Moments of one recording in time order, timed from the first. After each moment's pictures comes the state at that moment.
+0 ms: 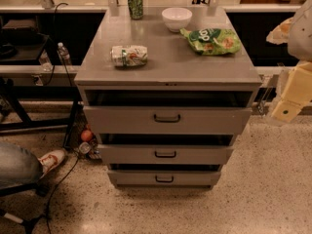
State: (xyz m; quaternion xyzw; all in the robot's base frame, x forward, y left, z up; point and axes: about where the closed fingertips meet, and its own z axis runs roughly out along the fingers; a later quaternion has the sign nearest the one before) arm 0.438 -0.212 0.994 -0.60 0.78 -0.05 0.19
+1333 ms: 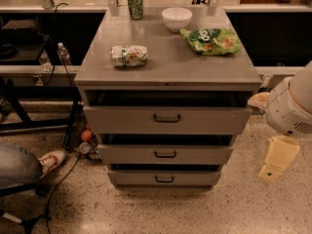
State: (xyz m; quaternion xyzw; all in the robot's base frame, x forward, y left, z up) arm 0.400 -0.211 0.867 -0.62 0.77 0.01 0.14
